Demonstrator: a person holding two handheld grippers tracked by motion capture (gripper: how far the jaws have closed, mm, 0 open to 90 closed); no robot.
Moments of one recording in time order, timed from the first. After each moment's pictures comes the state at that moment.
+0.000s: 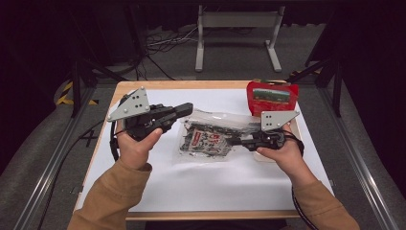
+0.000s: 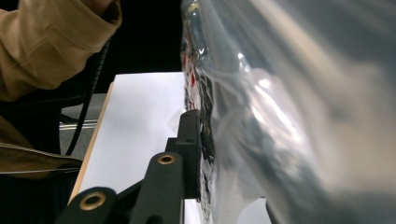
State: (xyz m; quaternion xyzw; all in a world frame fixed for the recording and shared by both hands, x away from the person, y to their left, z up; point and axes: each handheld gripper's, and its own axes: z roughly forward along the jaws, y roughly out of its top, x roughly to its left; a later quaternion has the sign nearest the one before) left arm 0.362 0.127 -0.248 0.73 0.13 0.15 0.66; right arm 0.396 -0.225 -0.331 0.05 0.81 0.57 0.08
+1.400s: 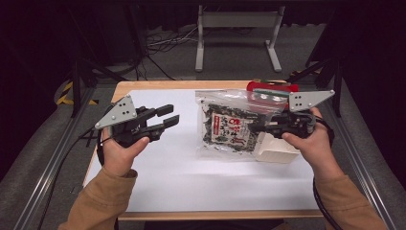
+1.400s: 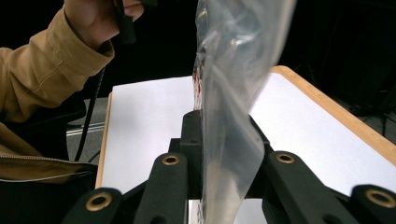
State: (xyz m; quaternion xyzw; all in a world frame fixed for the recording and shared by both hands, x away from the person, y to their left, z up) left arm 0.358 0.157 -0.269 0.75 0.17 0.17 0.62; right arm 0.387 -0.270 -0.264 0.11 0.82 0.55 0.08
